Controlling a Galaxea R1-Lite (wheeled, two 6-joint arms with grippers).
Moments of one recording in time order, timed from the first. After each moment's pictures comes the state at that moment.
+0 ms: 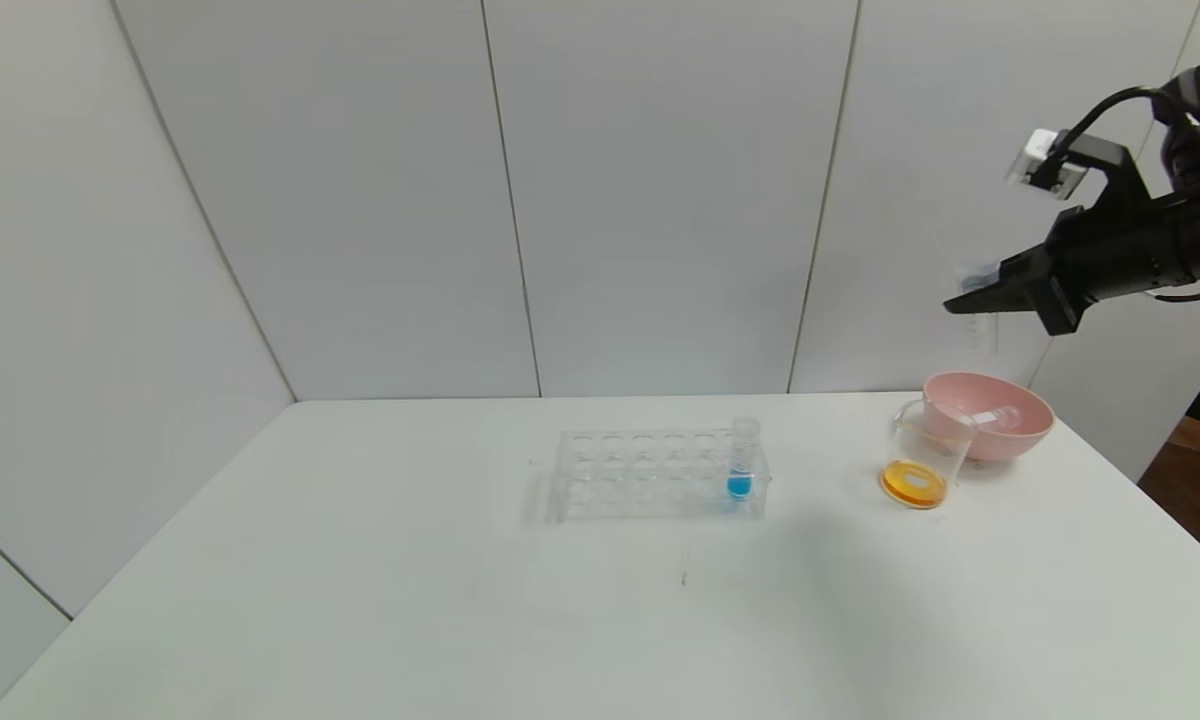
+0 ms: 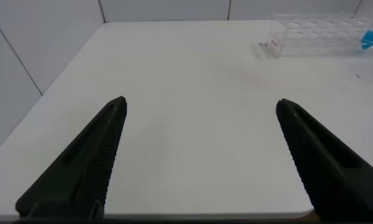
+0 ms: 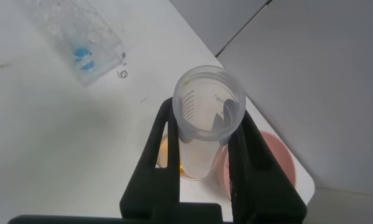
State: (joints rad) left arm 0.00 0.00 0.00 0.02 0.00 -0.02; right arm -0.05 1.95 -1.98 0.66 0.53 -0.72
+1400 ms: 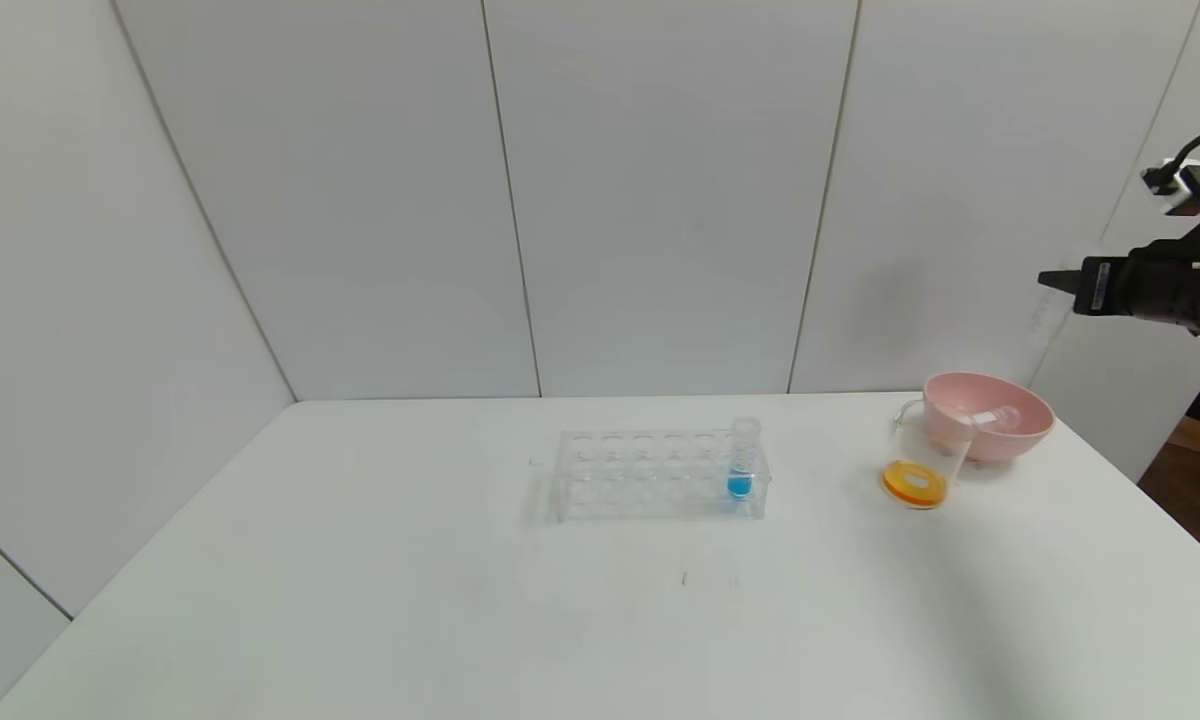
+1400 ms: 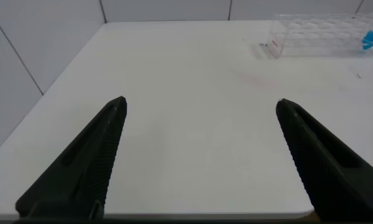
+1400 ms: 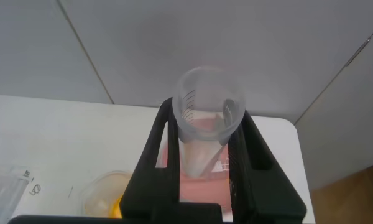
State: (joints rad) left arm 0.00 0.00 0.00 0.02 0.00 -0.02; right arm -0.26 1.98 -1.53 -0.21 0.33 -0.05
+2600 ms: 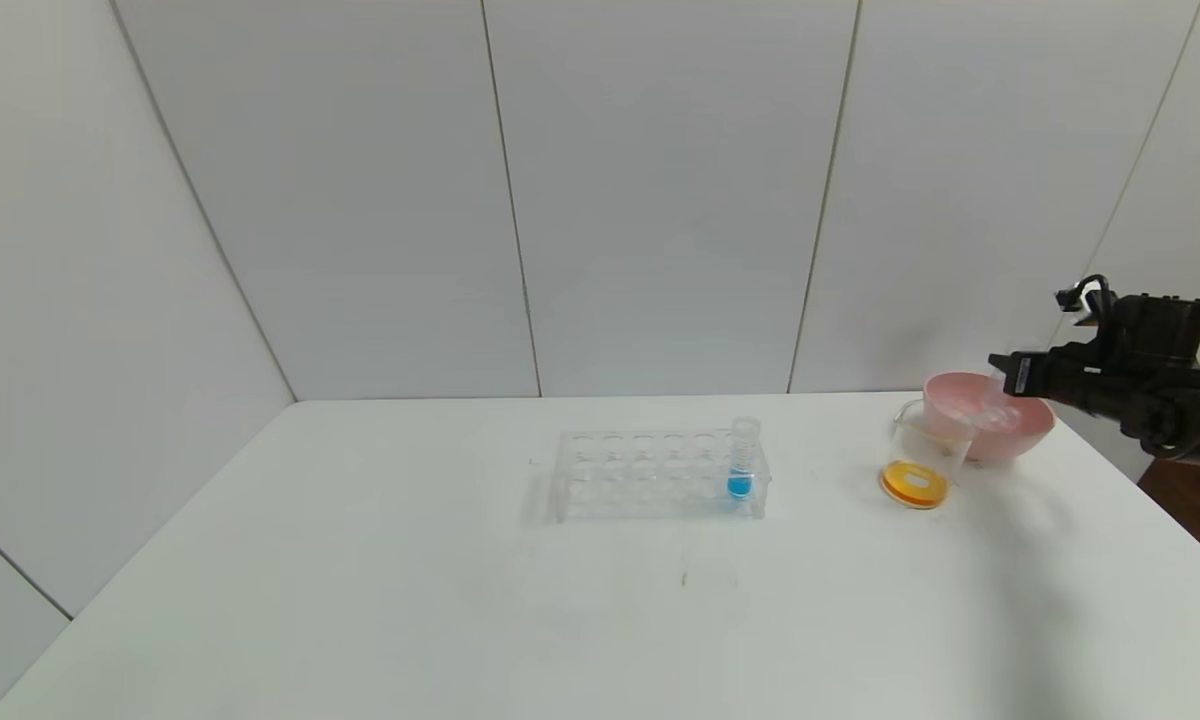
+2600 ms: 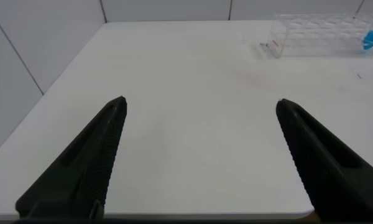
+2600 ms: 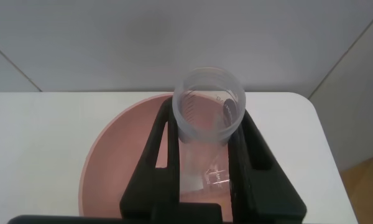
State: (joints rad) left arm 0.00 0.00 0.00 0.02 0.00 -0.02; right arm -0.27 2.31 -1.47 -0.57 0.26 -0.03
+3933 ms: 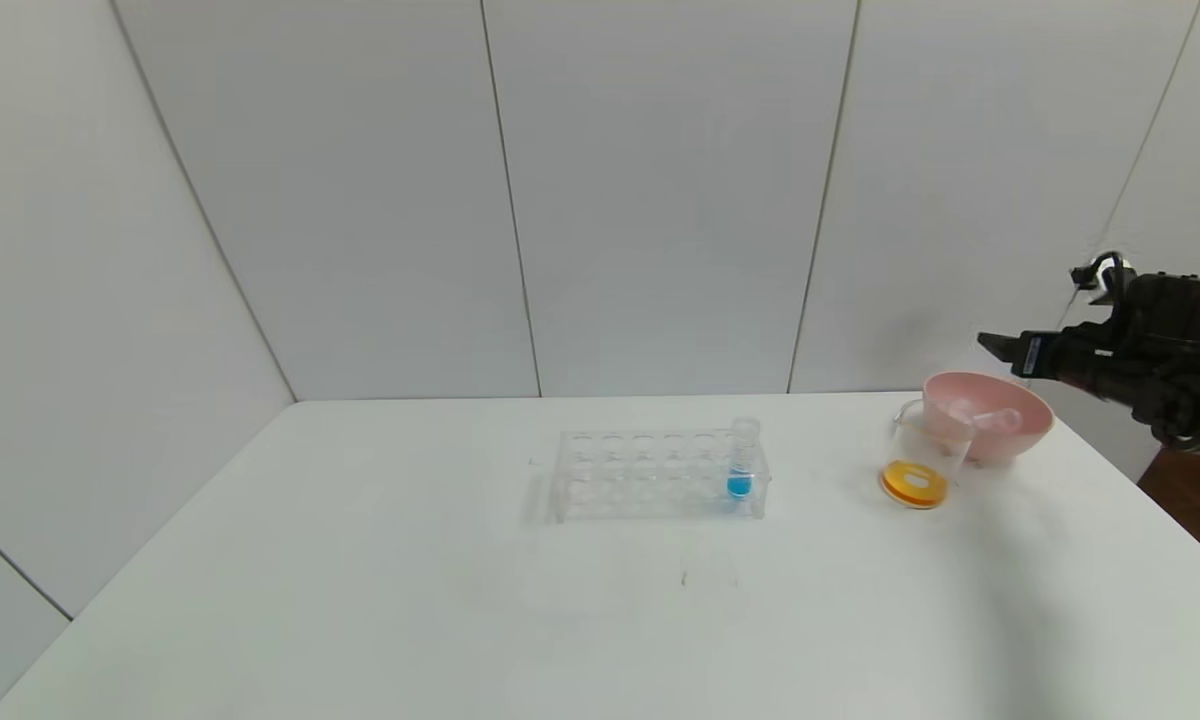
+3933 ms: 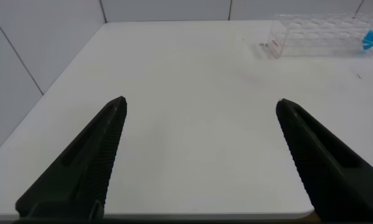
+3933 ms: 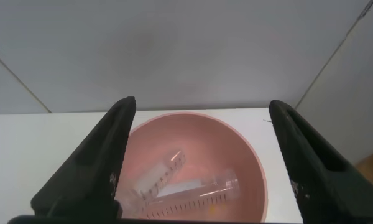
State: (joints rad) left arm 0.00 0.00 0.00 0.02 0.00 -0.02; right arm -0.24 2.23 -1.43 -0.61 0.20 -0.01
